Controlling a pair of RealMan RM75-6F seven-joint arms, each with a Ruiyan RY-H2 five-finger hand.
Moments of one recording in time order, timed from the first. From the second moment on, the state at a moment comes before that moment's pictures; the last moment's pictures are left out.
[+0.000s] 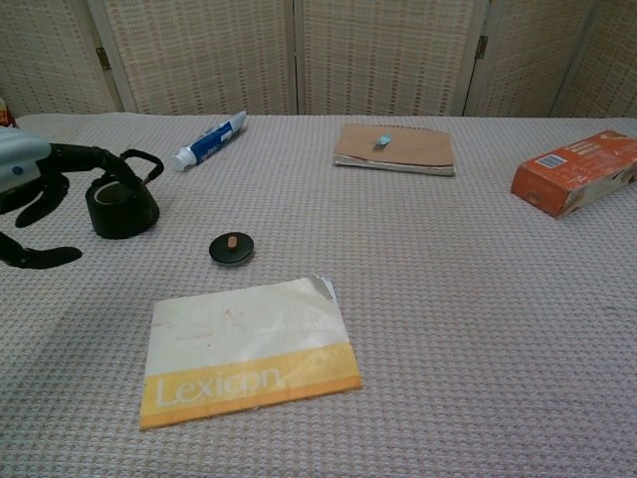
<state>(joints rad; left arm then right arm) -0.48 -1.33 -0.10 -1.60 1.66 1.09 0.21 0.04 -1.10 0.00 -1.45 -1.64 1.57 0.29</state>
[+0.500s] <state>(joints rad) -0.72 -1.55 -0.22 -1.44 1.30 0.81 0.41 0.03 -1.10 0.00 -1.44 -1.63 1.57 0.31</state>
